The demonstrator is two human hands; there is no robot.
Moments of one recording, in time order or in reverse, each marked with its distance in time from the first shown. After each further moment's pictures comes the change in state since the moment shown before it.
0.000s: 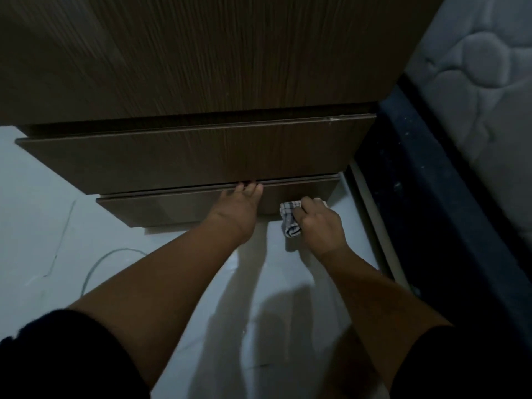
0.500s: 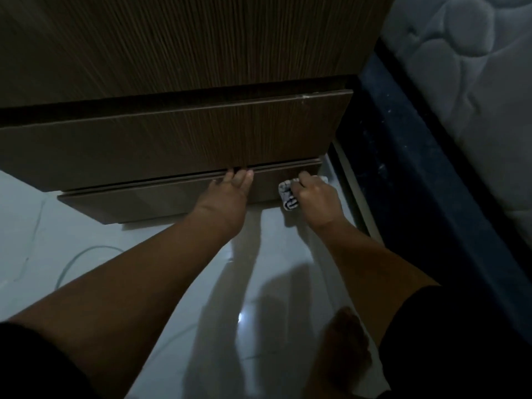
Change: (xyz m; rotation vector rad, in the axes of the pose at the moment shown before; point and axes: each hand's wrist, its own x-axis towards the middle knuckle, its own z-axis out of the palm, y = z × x) left_hand 0.009 0.022 0.003 0.045 0.044 0.036; right_hand 0.014 0.040 -0.002 -0.012 0.045 0.026
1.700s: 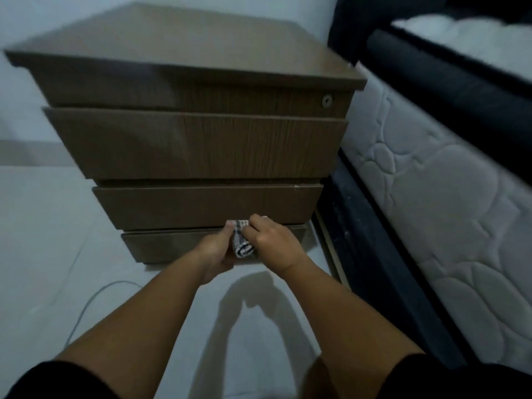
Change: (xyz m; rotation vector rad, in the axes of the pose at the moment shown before) left_hand -0.099 -0.013 -0.043 -1.783 -0.022 -0.425; right_hand -0.034 -0.094 -0.139 0.103 0.254 -0.403
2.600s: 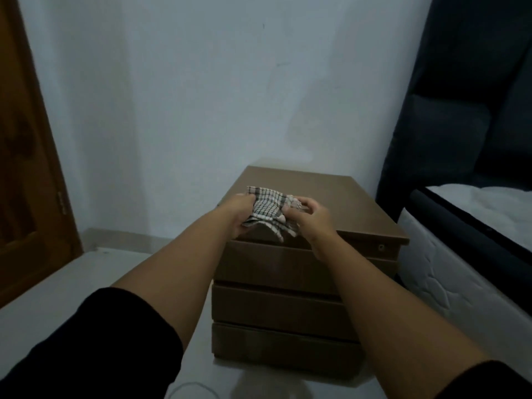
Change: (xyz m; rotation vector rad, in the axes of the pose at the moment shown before) left_hand -0.198 0.211 -0.112 -0.099 0.219 0.582; right_hand 0.153 -0.088 -0.225 1.241 0.317 0.533
